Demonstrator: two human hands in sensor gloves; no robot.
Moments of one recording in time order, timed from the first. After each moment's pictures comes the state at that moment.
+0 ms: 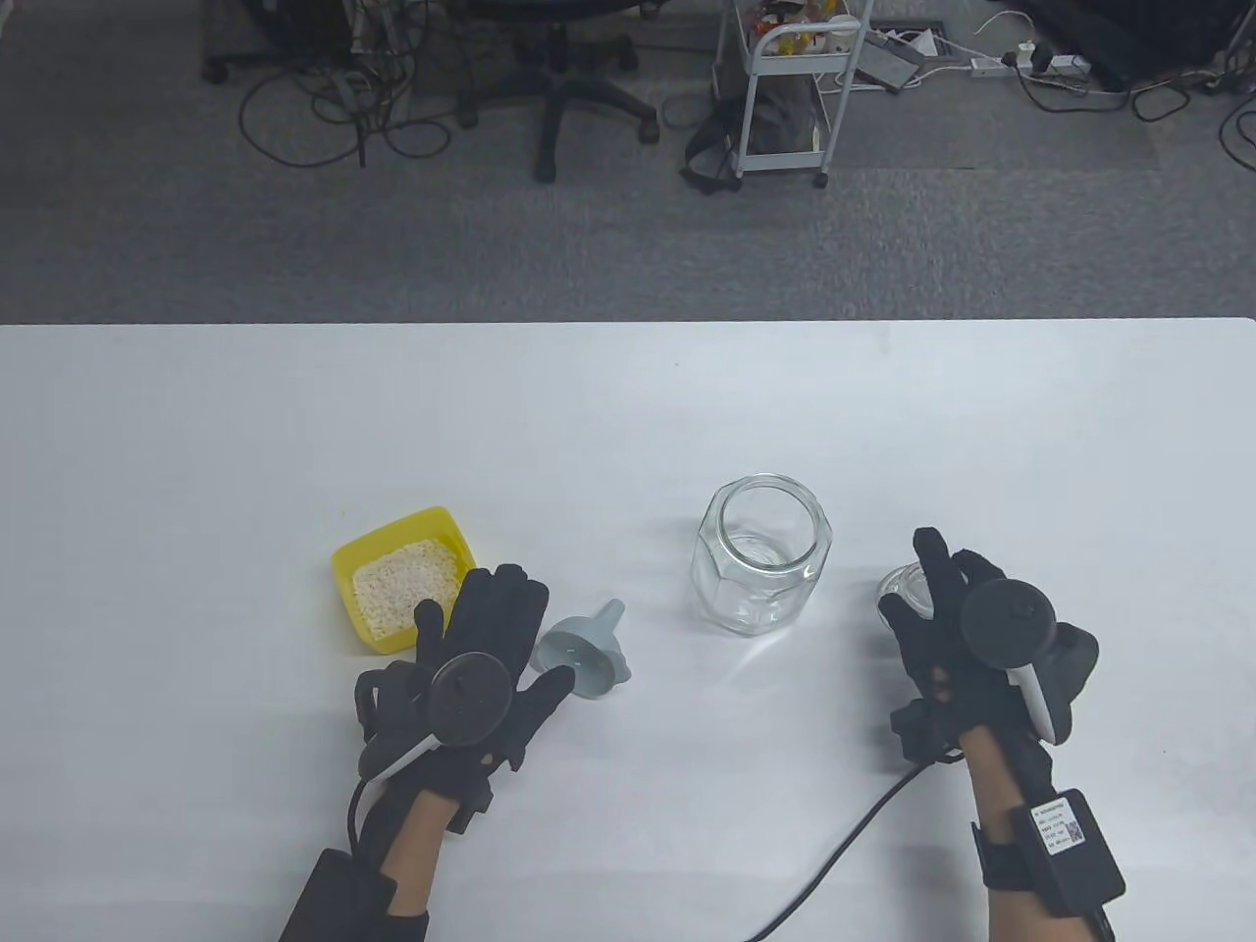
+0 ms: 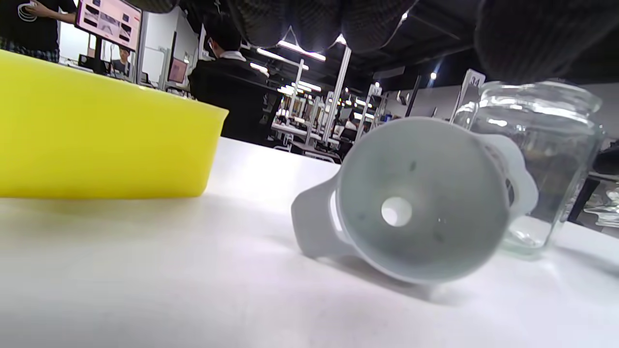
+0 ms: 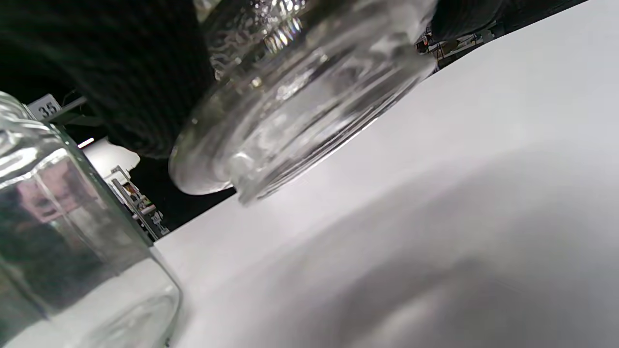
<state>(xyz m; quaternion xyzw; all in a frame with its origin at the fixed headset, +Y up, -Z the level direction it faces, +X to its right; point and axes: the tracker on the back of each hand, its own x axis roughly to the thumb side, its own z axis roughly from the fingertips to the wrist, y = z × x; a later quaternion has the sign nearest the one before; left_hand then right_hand) -0.174 -0.721 -0.195 -0.01 -0.14 0.13 0.98 0.288 -0.731 -0.235 -0.15 -0.04 0.96 0.23</state>
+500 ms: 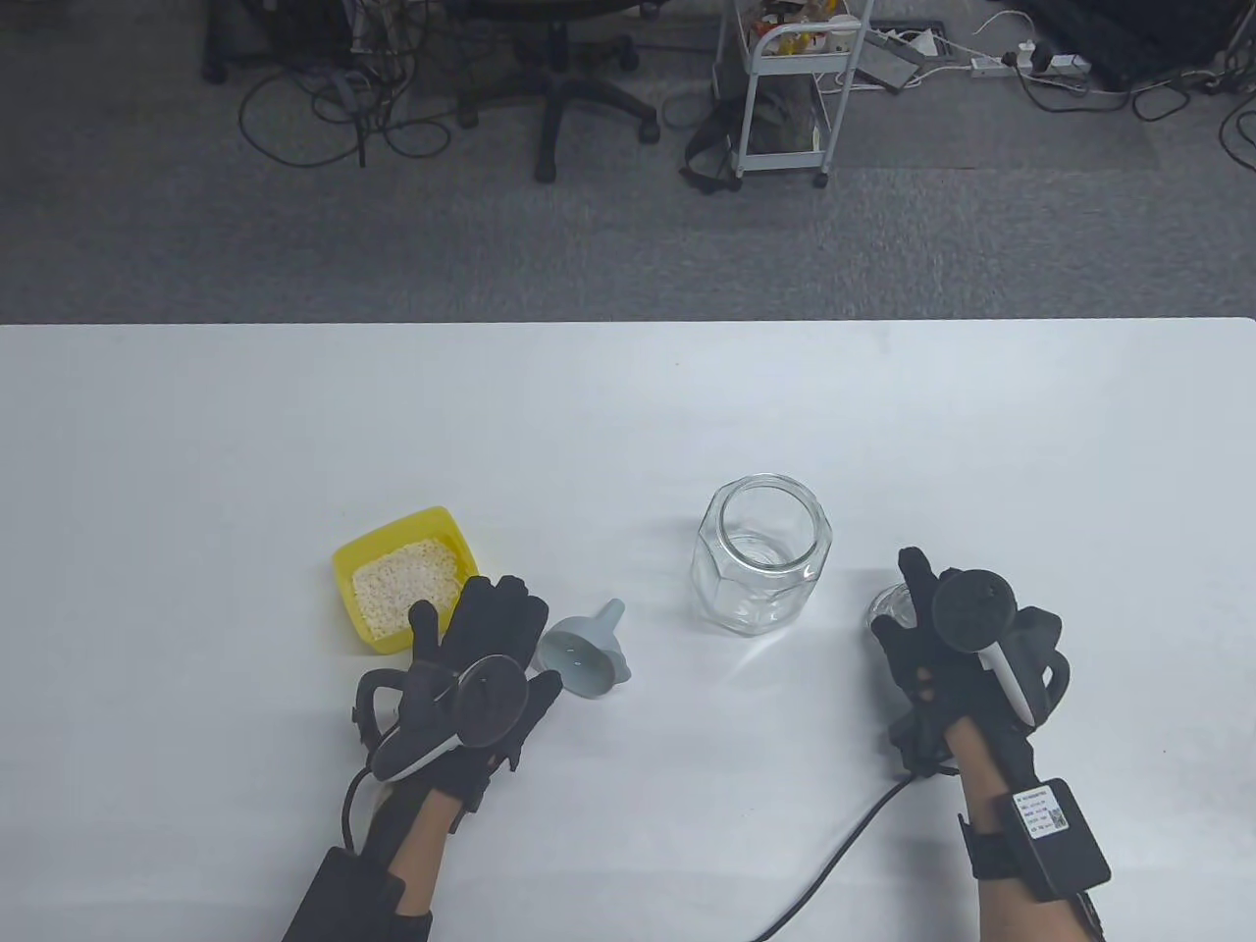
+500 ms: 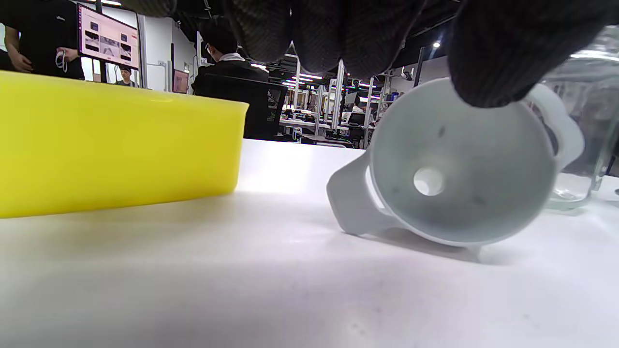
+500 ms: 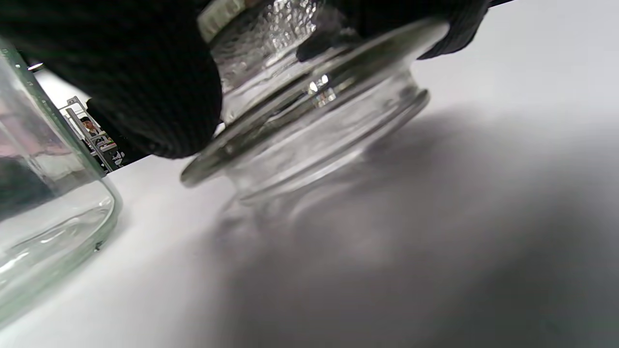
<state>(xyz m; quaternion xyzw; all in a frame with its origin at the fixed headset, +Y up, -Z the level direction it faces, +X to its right) -0.167 -0.725 -0.195 -0.01 -0.13 0.06 0.99 0.281 -0.752 -0.243 -0.16 0.04 0.97 0.18</state>
